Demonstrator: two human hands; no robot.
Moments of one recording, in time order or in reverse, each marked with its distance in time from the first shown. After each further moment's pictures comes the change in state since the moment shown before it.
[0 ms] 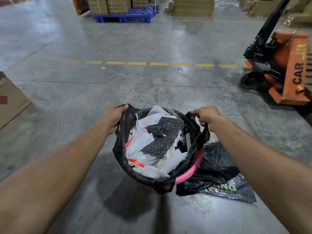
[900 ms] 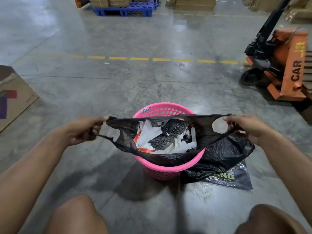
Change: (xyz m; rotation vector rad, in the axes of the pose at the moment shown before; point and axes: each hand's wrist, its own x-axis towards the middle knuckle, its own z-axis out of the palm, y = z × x) left_hand -0.083 0.015 -0.139 0.157 -0.285 -0.275; right_hand -0.095 0.014 -0.094 -0.088 -0.032 -0.006
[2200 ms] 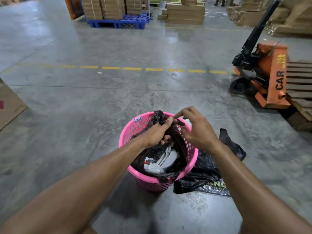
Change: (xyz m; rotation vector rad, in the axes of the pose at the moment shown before) left_hand 0.047 0.021 0.231 0.272 -0.337 0.492; right_hand -0.031 -0.029 0.098 -0.616 0.066 -0.926
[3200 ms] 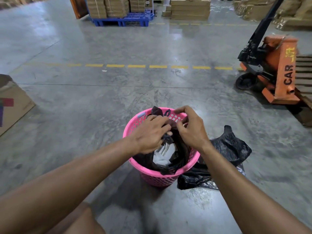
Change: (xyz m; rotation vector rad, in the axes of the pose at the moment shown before) left_hand -0.031 -0.015 -0.026 1.381 0.136 0.694; right_hand -0.006 -0.012 0.040 0.292 0.169 0.203
